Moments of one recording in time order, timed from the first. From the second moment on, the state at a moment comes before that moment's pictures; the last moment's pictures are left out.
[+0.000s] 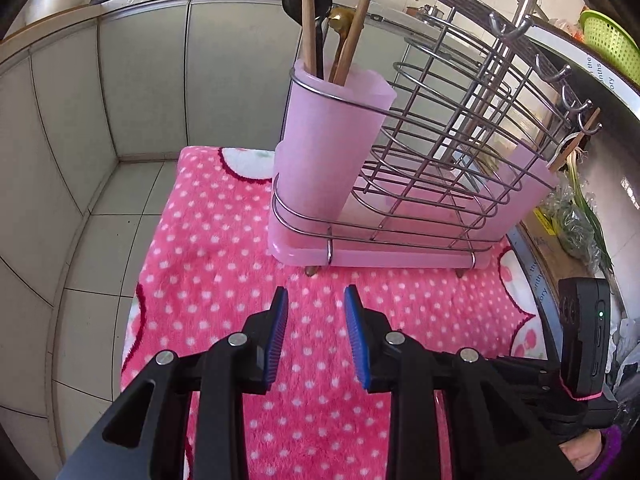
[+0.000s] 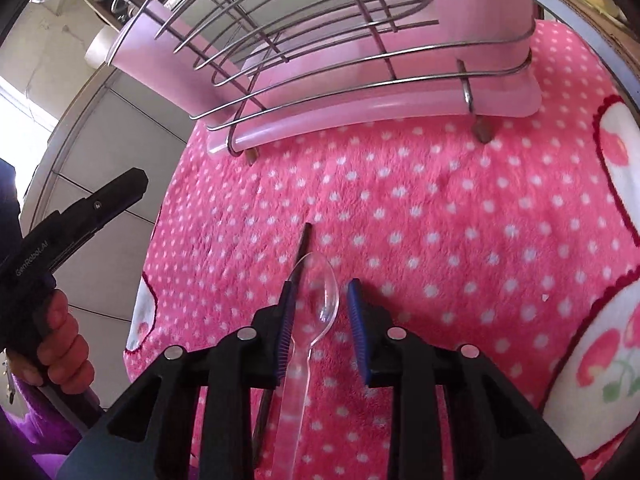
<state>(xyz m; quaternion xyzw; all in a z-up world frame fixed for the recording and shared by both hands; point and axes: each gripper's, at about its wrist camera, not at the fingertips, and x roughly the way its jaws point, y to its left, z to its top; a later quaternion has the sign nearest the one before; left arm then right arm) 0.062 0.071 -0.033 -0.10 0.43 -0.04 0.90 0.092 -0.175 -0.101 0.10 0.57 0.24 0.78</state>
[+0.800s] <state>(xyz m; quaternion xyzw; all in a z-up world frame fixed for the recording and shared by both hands) 0.092 0.007 -0.073 -0.12 0.57 -0.10 0.80 0.083 -0.246 -0.095 0.15 0.54 0.14 0.82</state>
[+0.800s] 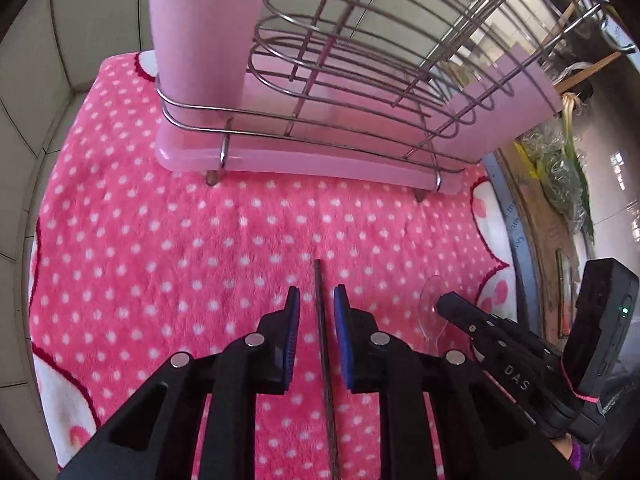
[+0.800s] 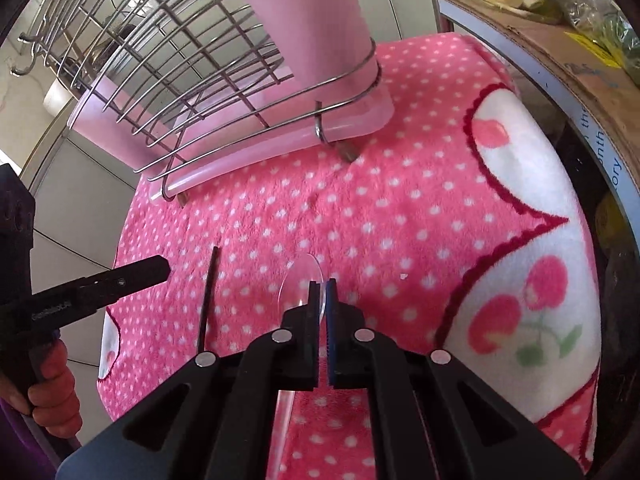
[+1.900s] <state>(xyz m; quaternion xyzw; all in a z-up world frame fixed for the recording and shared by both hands) 0.148 -0.054 -0.116 -0.09 0.65 -0.08 0.75 0.089 -0.291 -0.118 0.25 0.58 0.20 0.74</state>
